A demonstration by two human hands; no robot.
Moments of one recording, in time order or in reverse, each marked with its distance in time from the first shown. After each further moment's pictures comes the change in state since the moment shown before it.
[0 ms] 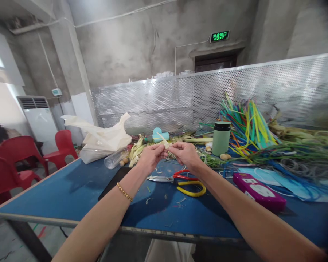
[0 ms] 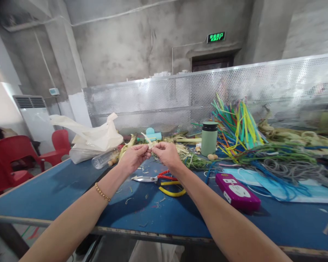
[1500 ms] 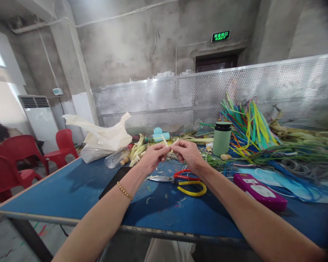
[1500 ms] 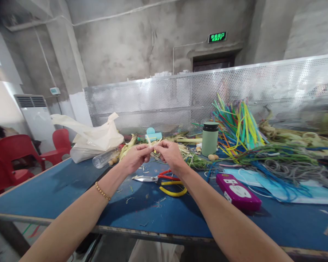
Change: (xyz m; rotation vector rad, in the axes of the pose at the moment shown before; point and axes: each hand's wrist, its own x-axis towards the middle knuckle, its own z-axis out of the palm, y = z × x) left_hand -0.003 0.001 0.002 0.185 -0.117 0.026; right_hand 0.003 0.003 -0.006 0.139 -0.014 -0.047
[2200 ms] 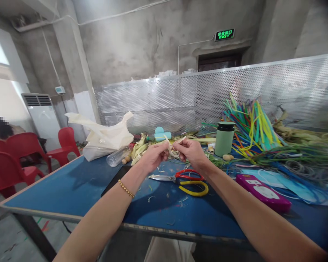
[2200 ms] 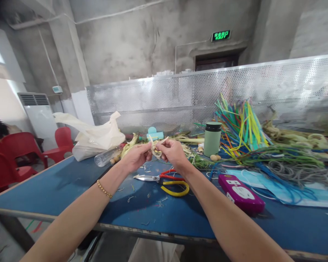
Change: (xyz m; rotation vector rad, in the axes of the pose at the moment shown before) left_hand 0.001 0.005 -0.001 -0.131 0.019 -0.068; right_hand 0.003 0.003 -0.004 -0.016 -0.044 -0.067
